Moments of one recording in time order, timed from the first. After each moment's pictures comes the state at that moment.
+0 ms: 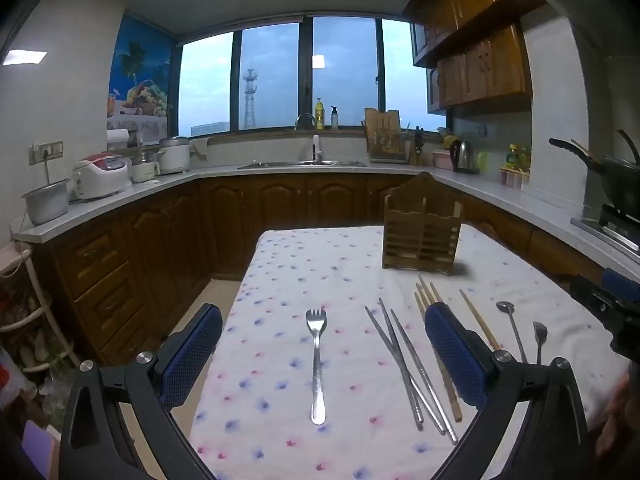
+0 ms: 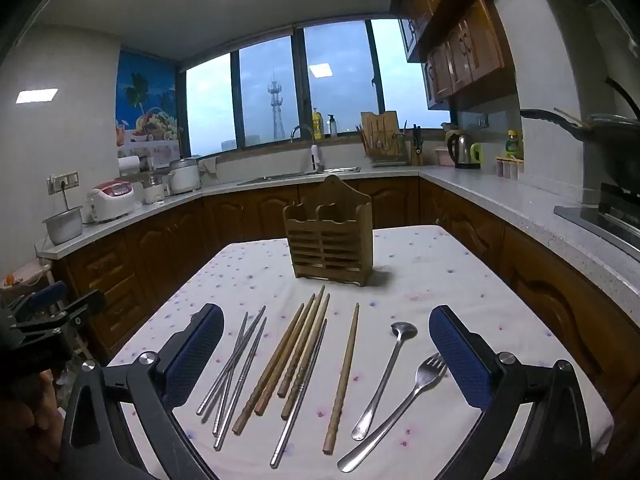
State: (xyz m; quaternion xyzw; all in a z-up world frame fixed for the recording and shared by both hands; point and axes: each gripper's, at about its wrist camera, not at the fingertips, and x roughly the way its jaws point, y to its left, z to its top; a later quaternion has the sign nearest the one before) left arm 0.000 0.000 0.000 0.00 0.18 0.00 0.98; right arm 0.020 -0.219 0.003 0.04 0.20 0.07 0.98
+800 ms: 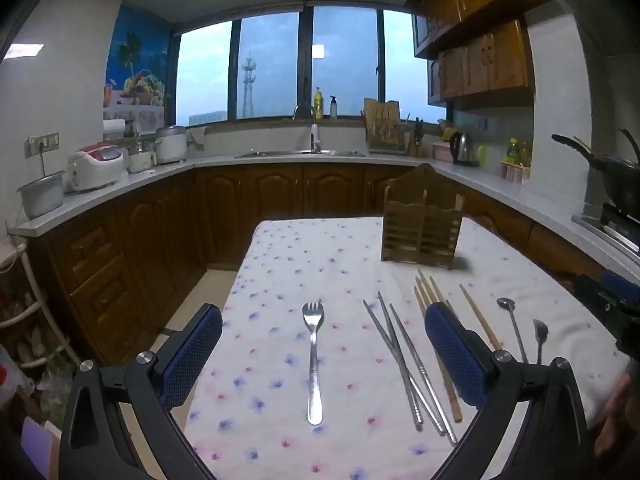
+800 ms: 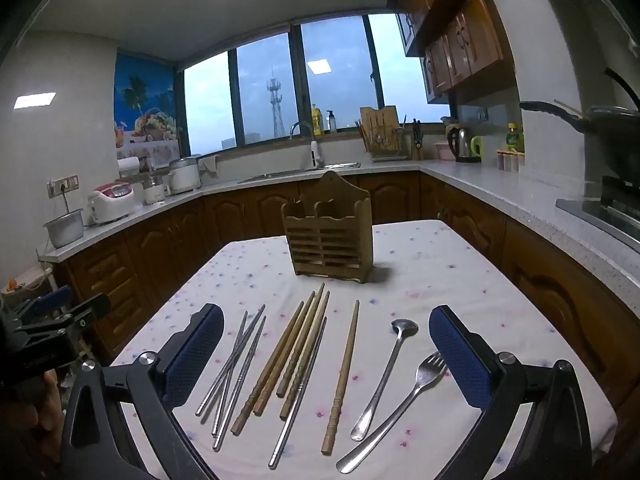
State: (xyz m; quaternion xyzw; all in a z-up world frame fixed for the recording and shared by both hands) left arm 0.030 -0.010 -0.012 -0.02 0.21 0.00 0.98; right arm 0.021 -0.219 0.002 0.04 0.21 0.07 0.97
